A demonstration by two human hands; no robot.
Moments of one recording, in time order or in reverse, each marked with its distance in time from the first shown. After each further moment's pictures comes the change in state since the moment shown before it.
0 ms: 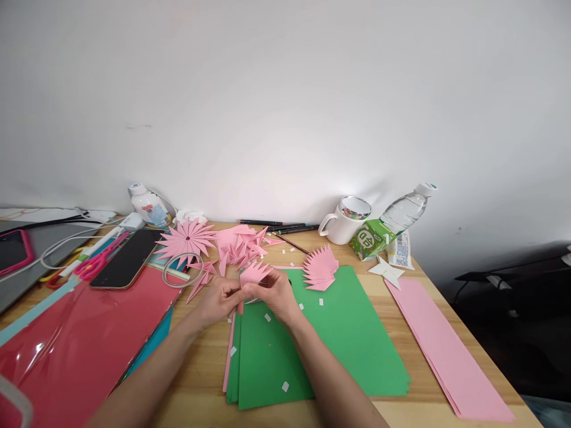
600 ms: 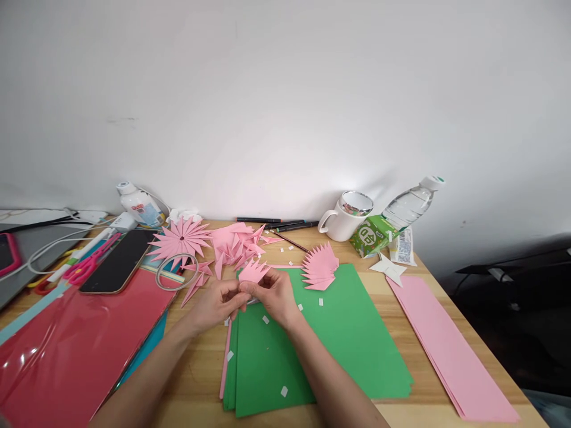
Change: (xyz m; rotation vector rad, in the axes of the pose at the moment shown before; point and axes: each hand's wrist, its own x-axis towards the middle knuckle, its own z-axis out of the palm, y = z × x) left_hand 0.003 -0.003 0.000 -0.045 -0.070 -0.112; right_hand 0.003 0.001 -0.001 0.047 0.044 0.064
